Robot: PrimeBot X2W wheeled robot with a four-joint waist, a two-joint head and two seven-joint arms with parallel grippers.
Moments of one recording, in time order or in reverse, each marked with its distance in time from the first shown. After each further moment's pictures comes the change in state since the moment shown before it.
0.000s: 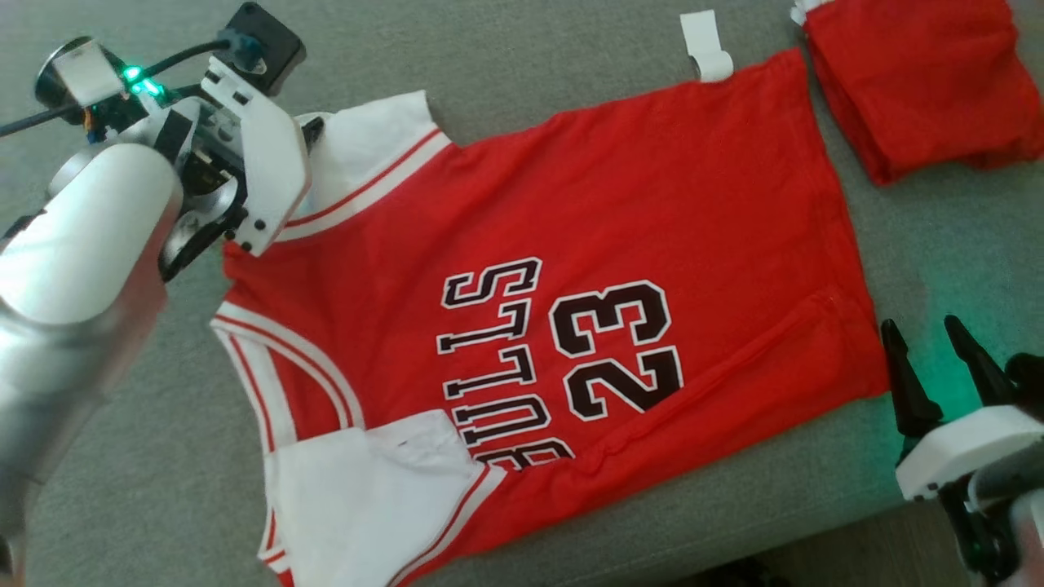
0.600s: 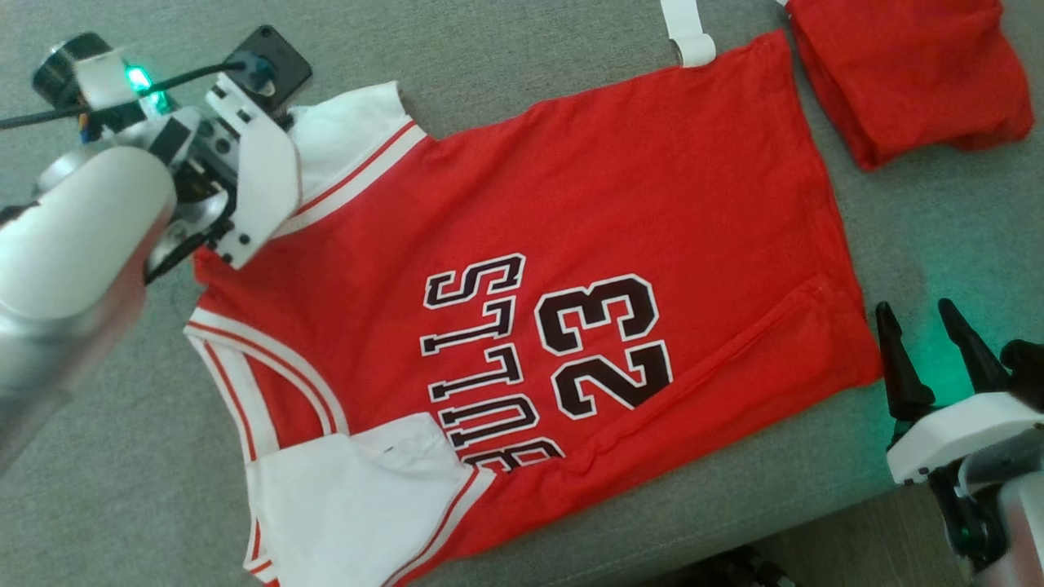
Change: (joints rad) left arm -0.099 0.078 -0.244 -0.012 -0.090 0.000 -0.032; right arm -0.050 0.016 0.013 0.044 0.008 0.000 -0.044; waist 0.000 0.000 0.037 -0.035
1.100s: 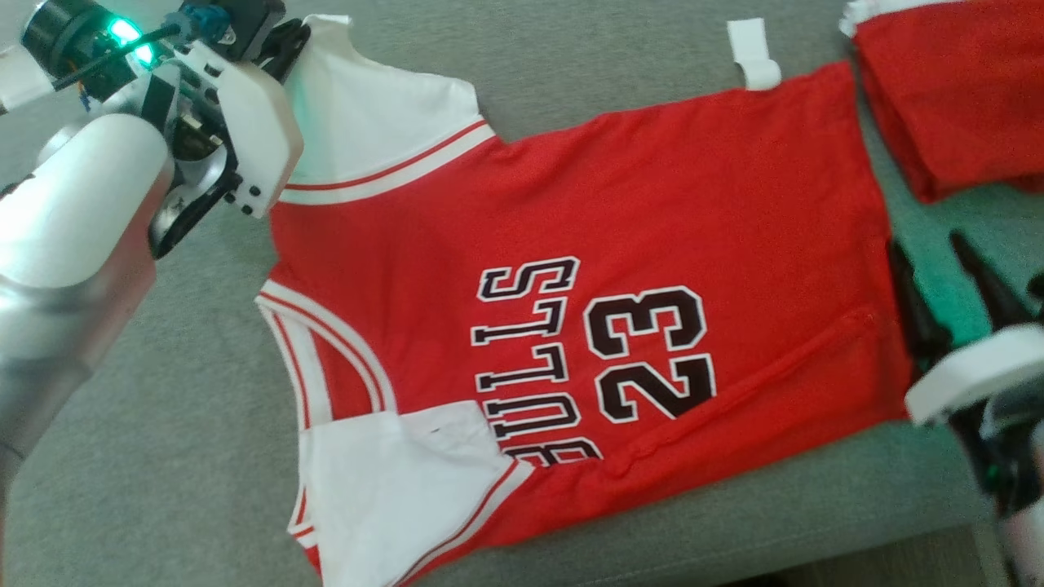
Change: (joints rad) left arm -0.016 -0.054 0.074 0.074 -0.046 0.049 -0.282; right arm -0.071 -0.063 0.039 -0.086 0.086 0.000 0.084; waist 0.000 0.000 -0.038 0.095
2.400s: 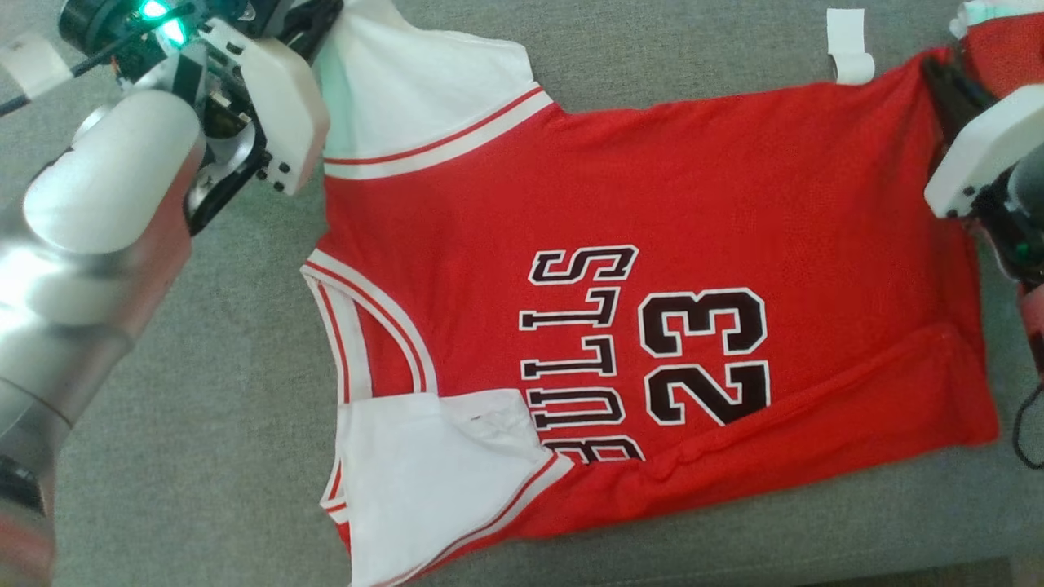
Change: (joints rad) left arm -0.048 -0.107 -0.012 0.158 -0.036 -0.032 -0.114; right arm -0.605 -0.107 0.245 0.460 0.170 0.000 0.192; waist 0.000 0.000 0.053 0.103
